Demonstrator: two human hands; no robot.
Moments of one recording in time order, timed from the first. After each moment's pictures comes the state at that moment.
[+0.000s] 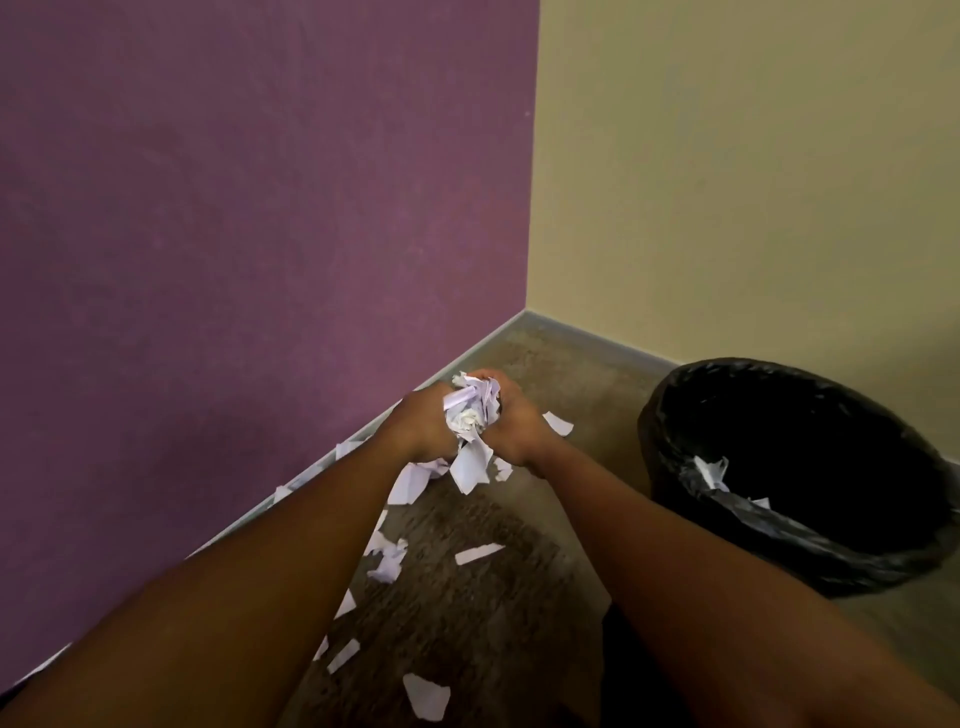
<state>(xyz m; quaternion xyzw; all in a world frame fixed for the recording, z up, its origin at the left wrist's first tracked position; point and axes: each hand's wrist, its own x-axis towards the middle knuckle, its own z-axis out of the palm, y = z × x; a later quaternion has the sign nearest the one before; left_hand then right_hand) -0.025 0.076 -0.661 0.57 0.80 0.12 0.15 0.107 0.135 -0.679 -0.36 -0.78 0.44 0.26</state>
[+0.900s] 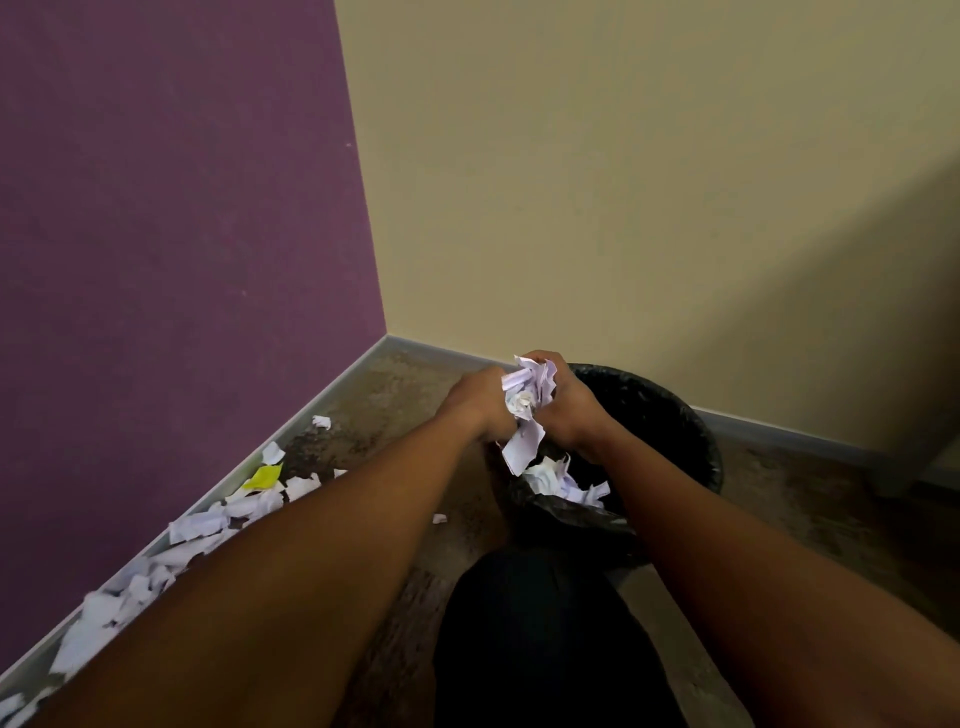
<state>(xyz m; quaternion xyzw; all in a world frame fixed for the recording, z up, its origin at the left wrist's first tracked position) 0.188 0.203 -0.621 0.69 0.70 0.12 0.17 0.329 0.207 -0.634 -0.52 -0.71 0.34 0.33</state>
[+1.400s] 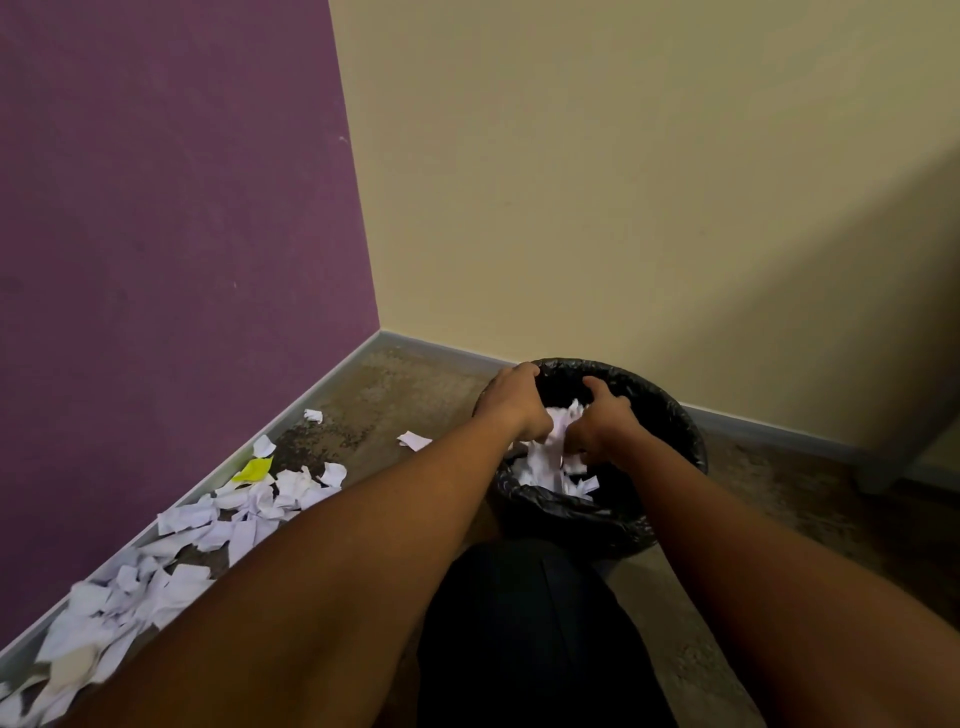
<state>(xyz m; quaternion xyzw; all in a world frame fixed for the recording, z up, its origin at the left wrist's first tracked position) 0.244 0.200 -0.626 0.66 0.69 0.15 0.26 0.379 0.210 -0.647 -0.71 -0.60 0.34 0.17</state>
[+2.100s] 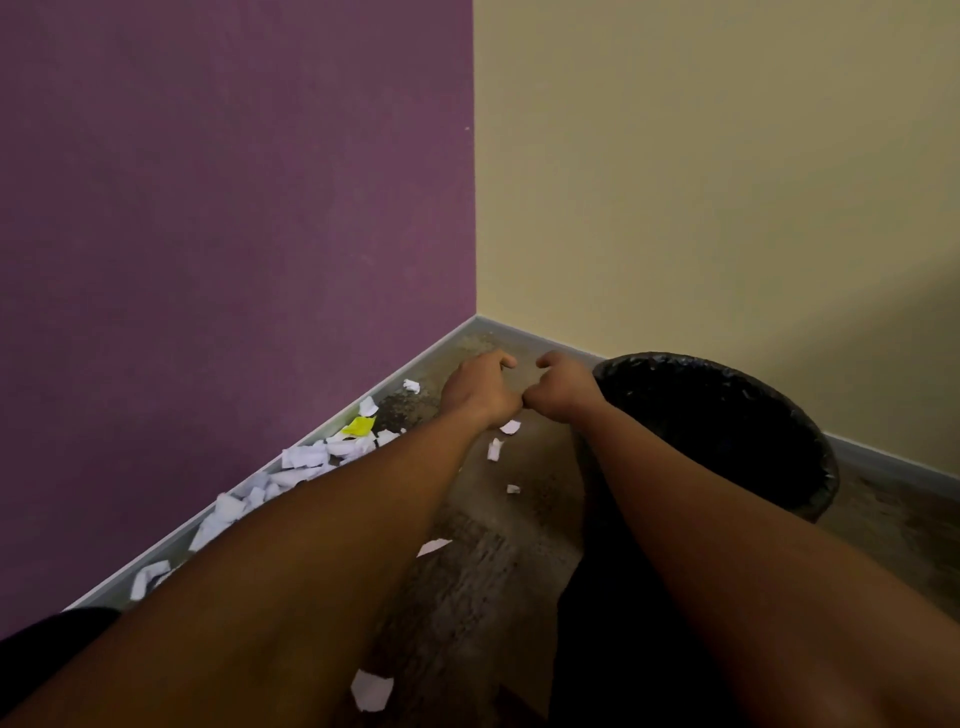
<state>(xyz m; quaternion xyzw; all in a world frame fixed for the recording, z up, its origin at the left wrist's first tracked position) 0.108 0.132 -0.636 0.56 0.76 0.27 0.17 0.224 0.167 -0.623 -0.58 -0.74 0.30 0.17</state>
